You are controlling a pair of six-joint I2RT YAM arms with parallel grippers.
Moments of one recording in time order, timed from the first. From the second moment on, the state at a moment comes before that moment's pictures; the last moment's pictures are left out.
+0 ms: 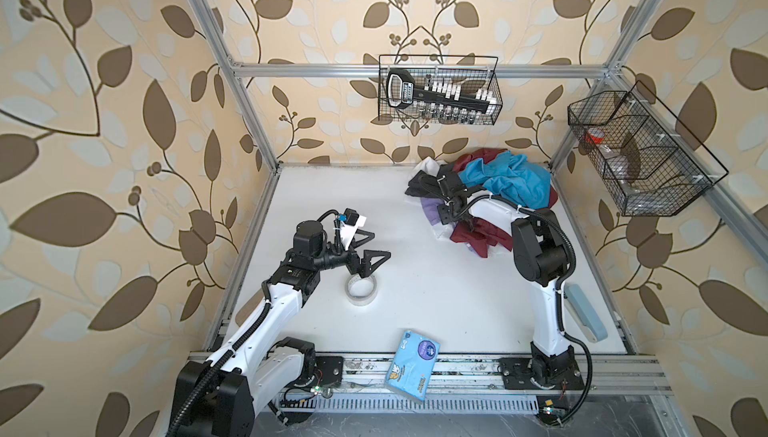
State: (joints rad) left arm -0.19 0.98 0.56 0.04 0.91 -0.08; right arm 0.39 2.19 1.68 -0.62 0.30 0.10
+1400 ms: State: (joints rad) left arm -0.20 0.98 0.56 0.04 0.91 -0.06; right arm 0.36 1.74 1.68 -0.65 0.50 0.00
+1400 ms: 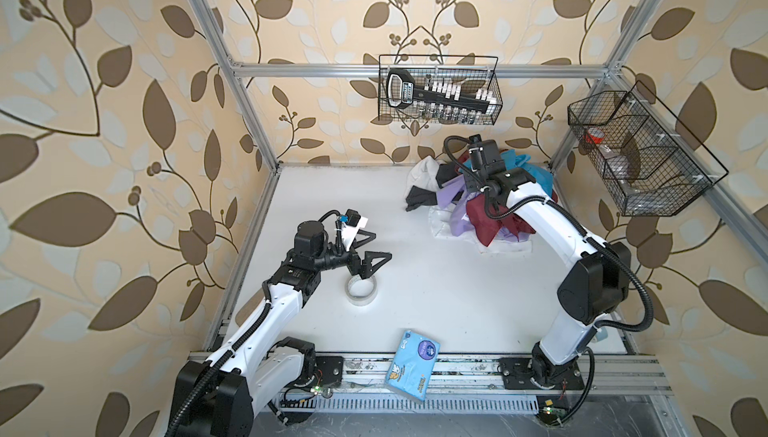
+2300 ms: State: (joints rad) left arm -0.21 0.98 0.57 0.02 0.91 -0.06; right arm 0.26 1.64 2.01 -0.64 0.45 -0.06
